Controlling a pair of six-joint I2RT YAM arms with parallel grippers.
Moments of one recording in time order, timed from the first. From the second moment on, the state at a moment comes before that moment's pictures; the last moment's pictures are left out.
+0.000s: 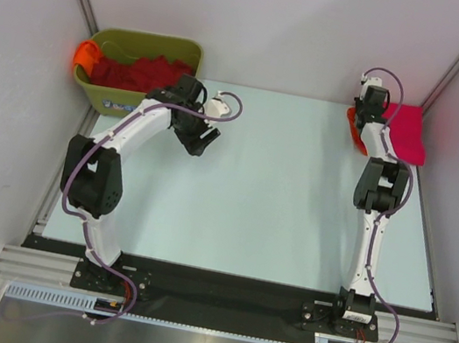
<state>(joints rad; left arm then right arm) -0.32 1.83 1.57 -0.83 0.21 0.52 -0.05 2.65 2.35 -0.20 0.19 -0.24</state>
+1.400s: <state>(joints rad) -0.18 1.21 1.03 -0.71 0.19 0.44 -0.01 1.46 1.18 -0.37 0.10 0.26</state>
